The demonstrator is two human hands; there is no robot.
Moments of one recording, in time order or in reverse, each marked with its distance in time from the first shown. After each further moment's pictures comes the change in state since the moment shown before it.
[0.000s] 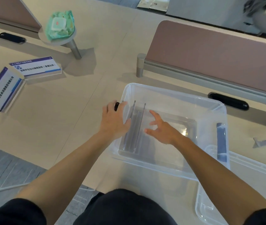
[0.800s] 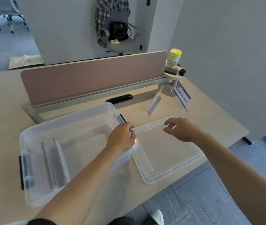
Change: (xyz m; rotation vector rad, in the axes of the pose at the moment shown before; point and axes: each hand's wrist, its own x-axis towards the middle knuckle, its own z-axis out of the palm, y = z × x) left_hand -0.107 0.254 0.072 -0.178 -0.356 0.777; right_hand -0.352 0.124 -0.053 -0.028 0.726 0.582
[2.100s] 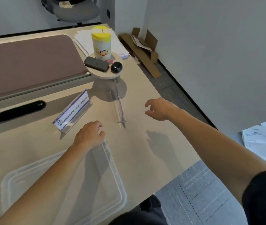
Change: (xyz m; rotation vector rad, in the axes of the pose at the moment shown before) left_hand 0.311 0.189 0.248 0.209 -0.186 -0.263; right_hand 0.301 0.371 -0.172 -0.280 -0.177 -0.080
